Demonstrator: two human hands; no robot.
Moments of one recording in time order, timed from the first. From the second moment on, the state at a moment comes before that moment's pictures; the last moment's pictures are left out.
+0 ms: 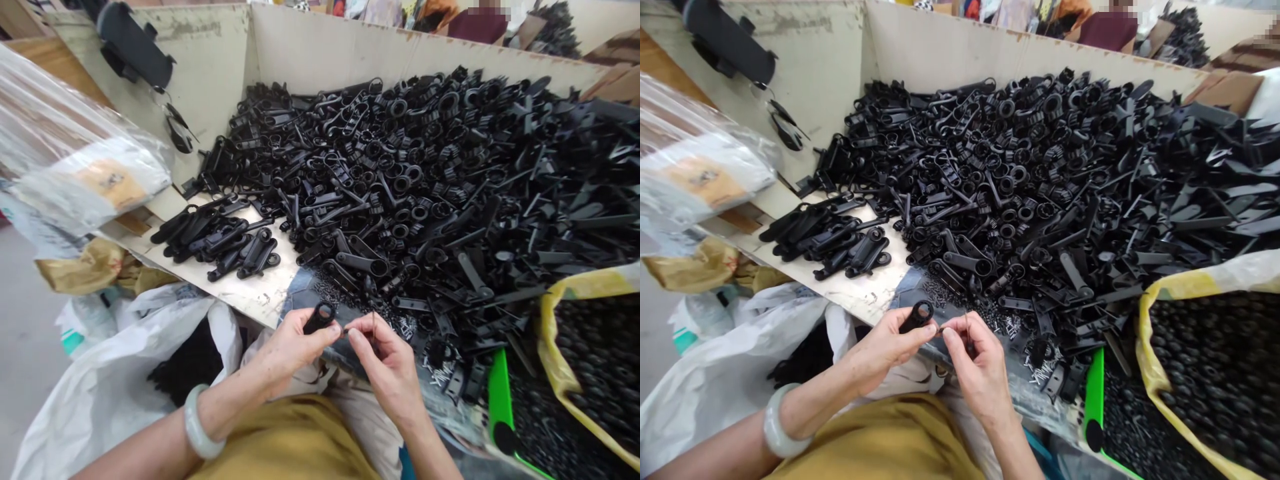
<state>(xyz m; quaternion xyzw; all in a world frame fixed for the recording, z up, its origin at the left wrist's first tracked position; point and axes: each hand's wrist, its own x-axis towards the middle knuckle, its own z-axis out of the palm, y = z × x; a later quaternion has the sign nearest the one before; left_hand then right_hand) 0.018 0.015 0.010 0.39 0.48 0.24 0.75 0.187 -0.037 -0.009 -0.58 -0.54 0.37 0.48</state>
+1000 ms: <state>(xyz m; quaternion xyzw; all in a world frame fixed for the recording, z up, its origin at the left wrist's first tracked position) 0.029 0.007 0.007 0.29 0.49 0.29 0.77 0.184 -0.047 -0.014 -0.53 -0.70 0.11 0.47</state>
